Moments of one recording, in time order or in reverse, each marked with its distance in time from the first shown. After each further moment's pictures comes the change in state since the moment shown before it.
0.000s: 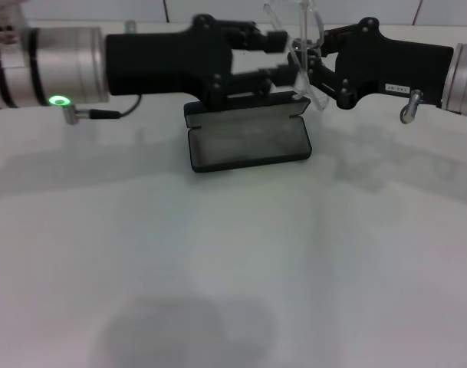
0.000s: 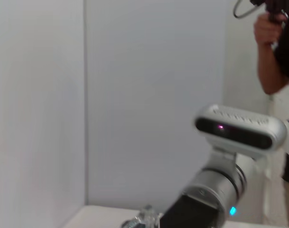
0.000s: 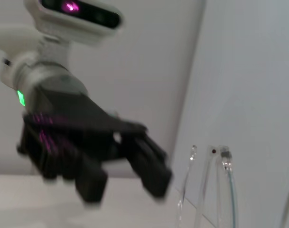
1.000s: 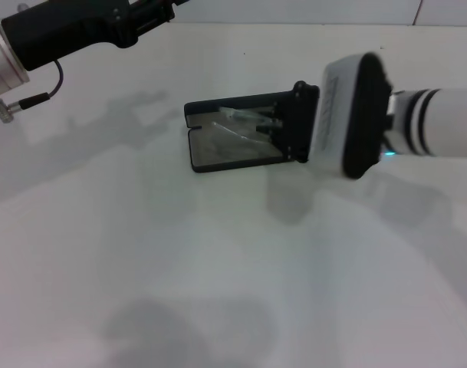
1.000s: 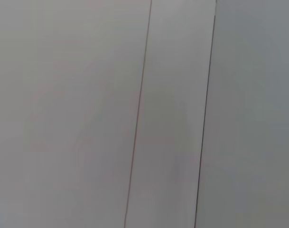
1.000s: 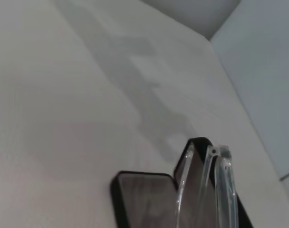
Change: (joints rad) left arm 0.112 -0.019 -0.269 0.002 -0.062 -0.044 -0.009; right arm 0.009 0.015 -0.597 -0.244 -0.473 0.664 0.317
